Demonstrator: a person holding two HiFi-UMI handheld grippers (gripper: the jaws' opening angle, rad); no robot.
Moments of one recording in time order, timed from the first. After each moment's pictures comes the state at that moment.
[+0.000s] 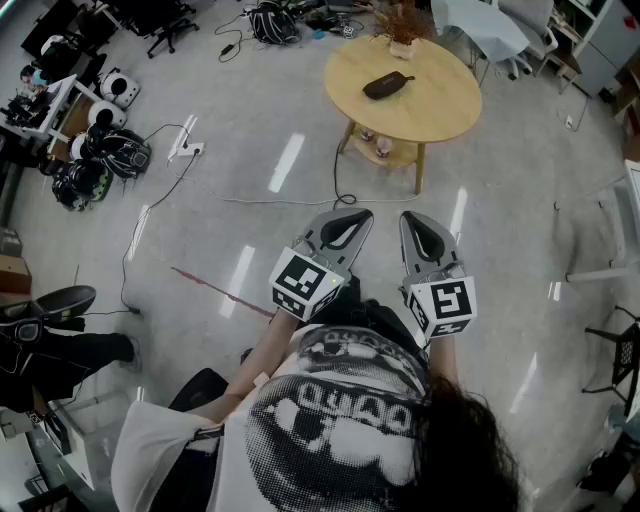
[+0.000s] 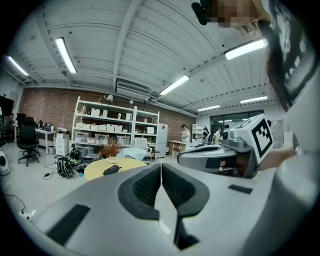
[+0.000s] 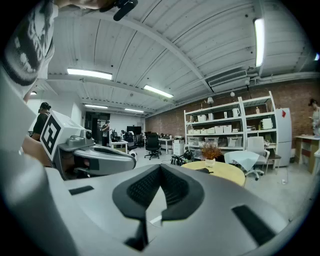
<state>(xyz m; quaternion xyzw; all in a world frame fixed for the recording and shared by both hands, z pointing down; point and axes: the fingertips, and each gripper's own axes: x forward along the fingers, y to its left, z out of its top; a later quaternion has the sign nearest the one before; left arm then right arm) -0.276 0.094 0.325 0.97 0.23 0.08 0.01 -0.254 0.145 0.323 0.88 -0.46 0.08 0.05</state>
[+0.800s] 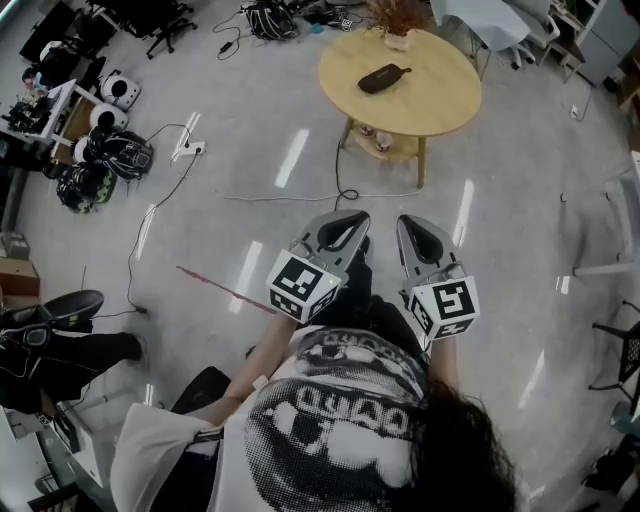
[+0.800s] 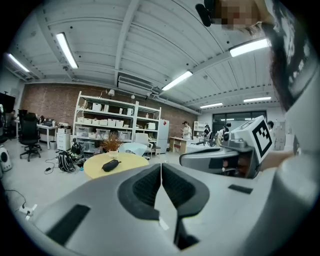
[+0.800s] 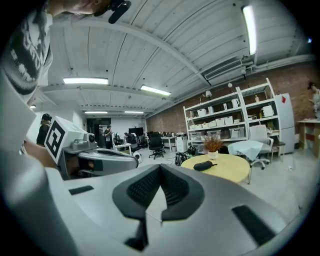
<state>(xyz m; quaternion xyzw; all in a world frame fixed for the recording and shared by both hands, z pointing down) -0.260 0.105 0.344 0.97 0.23 0.11 0.02 -0.242 0.159 0.344 0.87 -0.47 0.11 0.01</state>
